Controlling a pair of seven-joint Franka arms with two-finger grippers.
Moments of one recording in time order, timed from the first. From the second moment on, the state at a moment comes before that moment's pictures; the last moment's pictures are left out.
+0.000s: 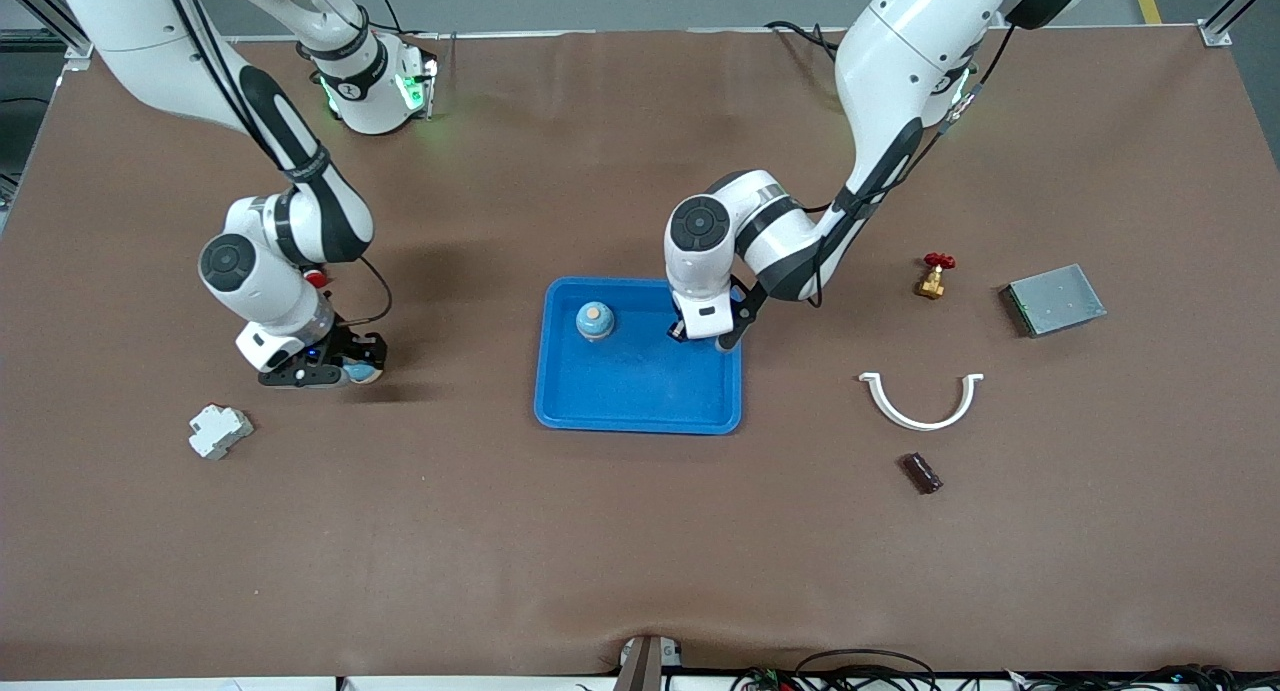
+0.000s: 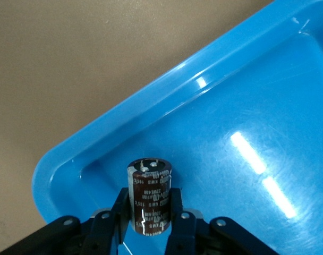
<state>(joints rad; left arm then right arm) -0.43 0.68 -0.37 -1.77 0.34 2.34 -1.93 0.00 0.40 0.12 -2.28 -0.02 2.75 0.15</state>
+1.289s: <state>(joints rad) -0.38 0.54 -0.36 -1.75 0.38 2.16 -1.69 0.36 0.48 0.25 -1.90 -0.04 2.45 1.01</state>
